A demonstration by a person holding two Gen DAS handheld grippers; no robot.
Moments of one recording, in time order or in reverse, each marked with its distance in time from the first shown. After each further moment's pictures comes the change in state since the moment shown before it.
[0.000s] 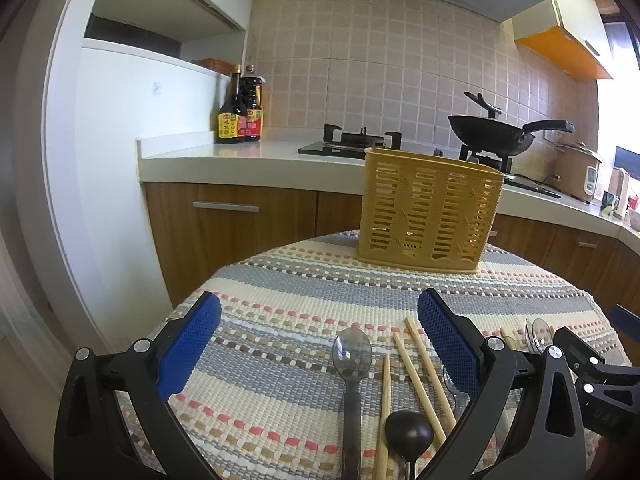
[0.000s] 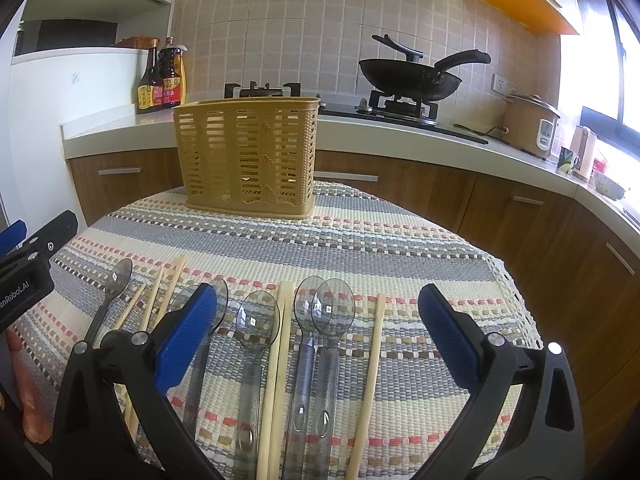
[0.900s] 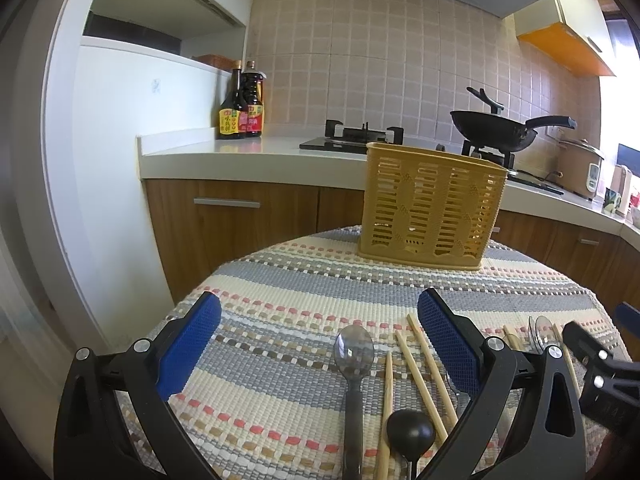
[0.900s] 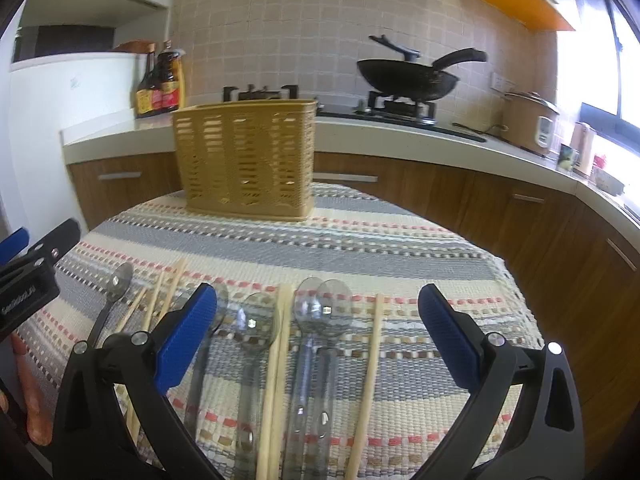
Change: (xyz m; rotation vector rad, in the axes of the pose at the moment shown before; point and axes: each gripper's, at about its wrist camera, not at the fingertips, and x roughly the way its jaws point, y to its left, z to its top) left arm 0.003 0.000 -0.001 0.000 0.021 0.004; right arm -0.003 -0.007 0.001 0.034 0.016 -0.051
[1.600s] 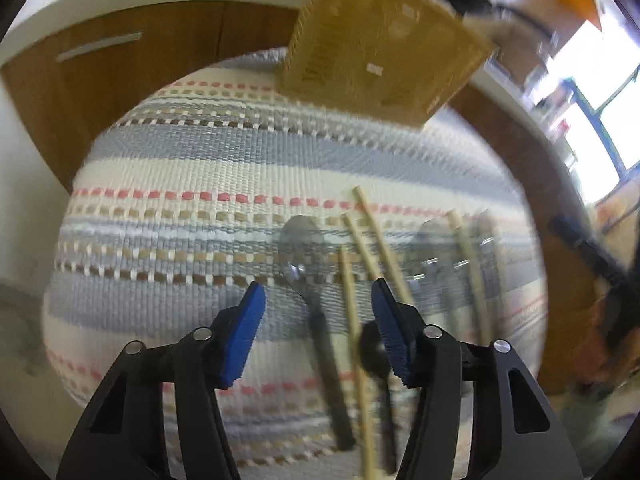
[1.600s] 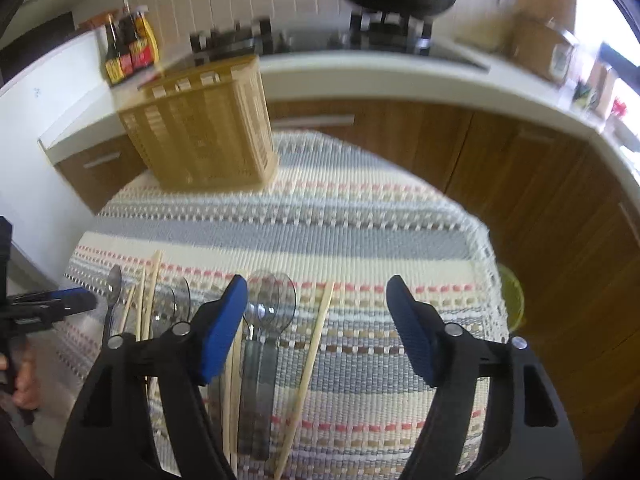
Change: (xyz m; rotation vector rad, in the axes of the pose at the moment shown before) left arm 0.107 0.013 0.013 0.067 0.786 -0.415; right arm 0.043 -0.059 0.064 0.038 0.438 0.133
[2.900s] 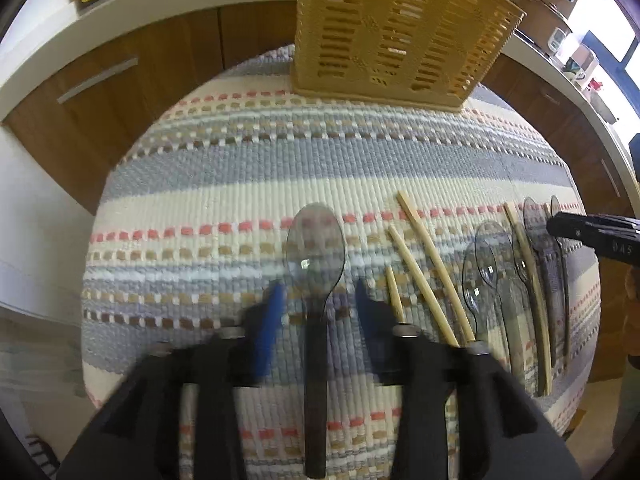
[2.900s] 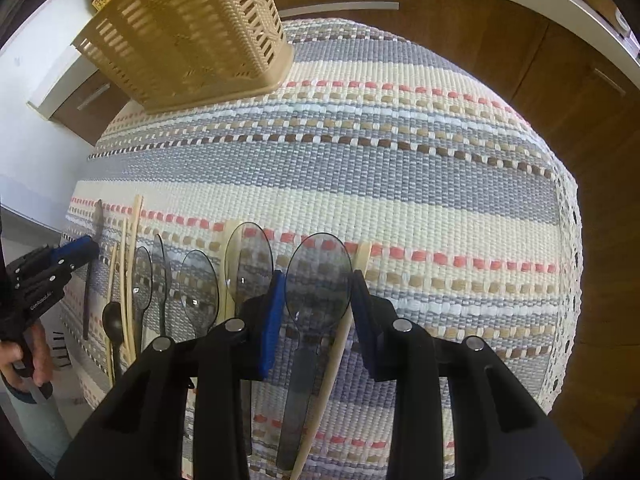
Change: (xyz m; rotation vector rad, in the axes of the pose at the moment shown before) left arm 0.024 -0.009 0.022 0.082 -0.002 0.139; right arm 0.102 0.008 0.030 -0.043 0.335 0.108
